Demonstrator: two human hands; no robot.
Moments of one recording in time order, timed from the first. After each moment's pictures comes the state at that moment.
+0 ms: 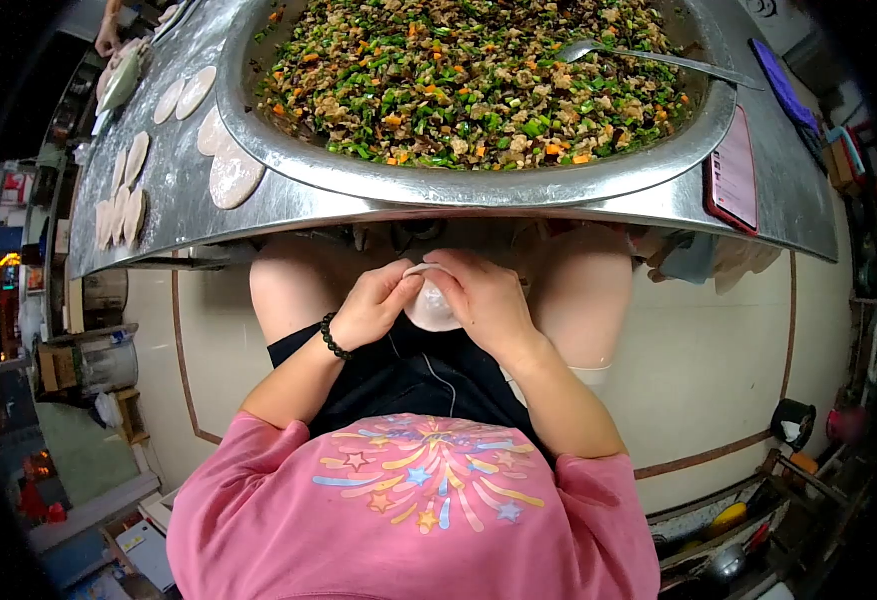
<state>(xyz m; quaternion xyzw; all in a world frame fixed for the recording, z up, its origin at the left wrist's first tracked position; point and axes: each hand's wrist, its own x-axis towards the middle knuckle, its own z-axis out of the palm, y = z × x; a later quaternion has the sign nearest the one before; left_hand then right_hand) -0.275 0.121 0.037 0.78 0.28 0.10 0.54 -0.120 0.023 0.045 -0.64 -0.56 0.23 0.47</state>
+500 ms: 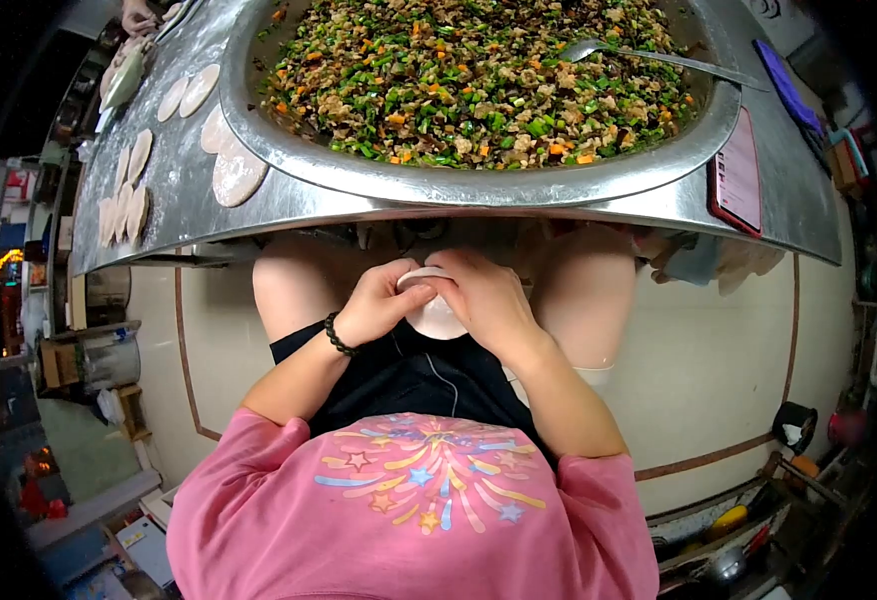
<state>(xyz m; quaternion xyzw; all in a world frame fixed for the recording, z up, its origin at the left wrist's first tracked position) -0.276 0.121 0.024 0.69 0.31 0.07 0.65 -0.118 0.023 0.042 -0.66 -0.56 0.24 0.44</state>
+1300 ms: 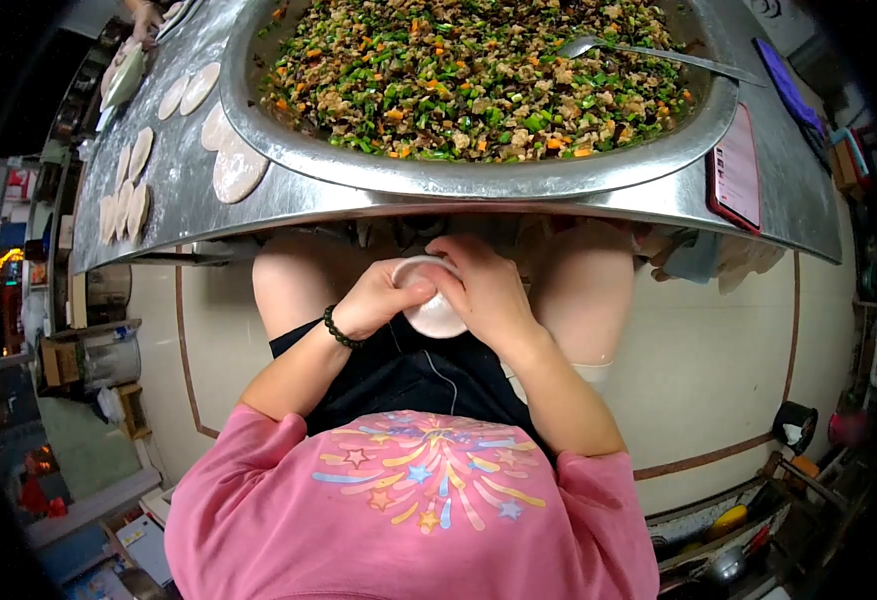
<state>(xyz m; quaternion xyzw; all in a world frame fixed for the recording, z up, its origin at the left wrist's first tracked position) -0.271 0.119 0.021 0.50 0.29 0.12 0.81 -0.118 0.030 0.043 -0.65 -0.56 0.21 0.46</state>
